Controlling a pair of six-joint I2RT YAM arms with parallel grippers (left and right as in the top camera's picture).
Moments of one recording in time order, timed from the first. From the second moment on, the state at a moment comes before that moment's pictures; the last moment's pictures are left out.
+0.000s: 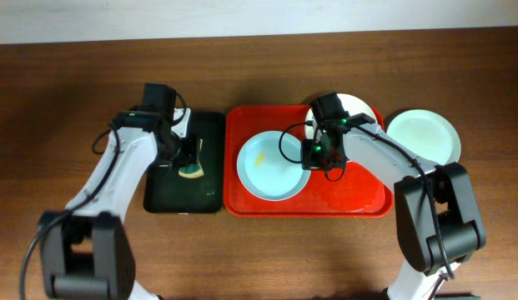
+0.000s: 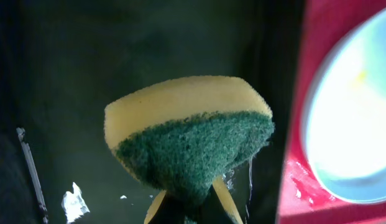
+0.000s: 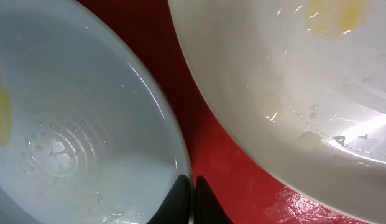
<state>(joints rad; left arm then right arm) -0.12 1.77 1.28 -0.89 0.17 -0.09 0.30 1.90 1.21 -0.68 -0.18 0.34</state>
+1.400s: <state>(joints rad) -0.19 1.91 1.28 -0.88 0.03 -0.09 0.30 1.90 1.21 -0.68 -0.18 0.34</state>
